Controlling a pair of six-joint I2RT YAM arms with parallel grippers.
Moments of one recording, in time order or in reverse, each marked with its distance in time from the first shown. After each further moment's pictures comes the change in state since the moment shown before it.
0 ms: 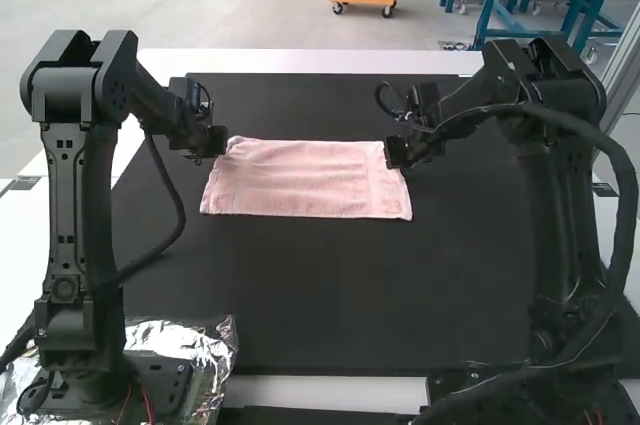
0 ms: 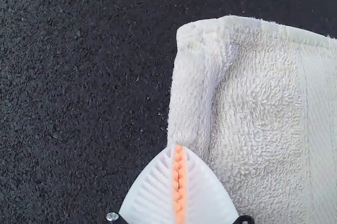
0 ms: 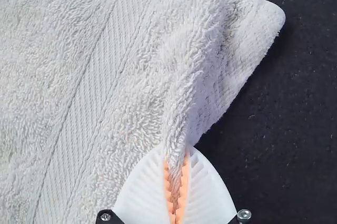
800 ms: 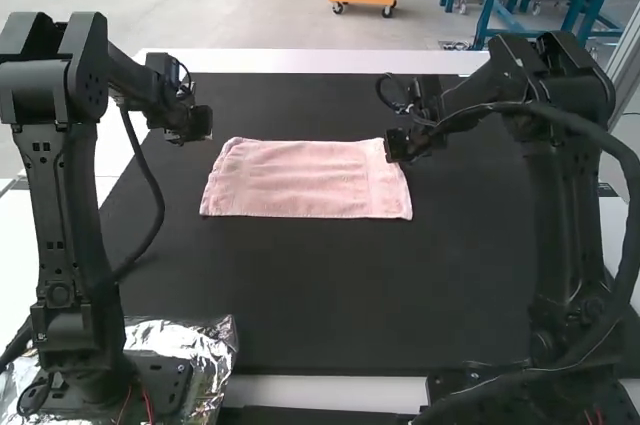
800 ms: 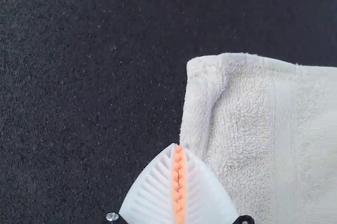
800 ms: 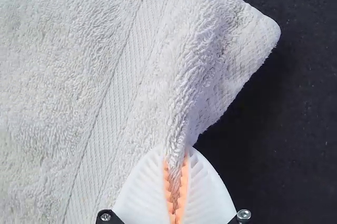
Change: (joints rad) left arm 0.056 -0.137 0.028 -0.178 0.084 -0.023; right arm 0.000 -0.053 0.000 -0.030 -0.025 0.008
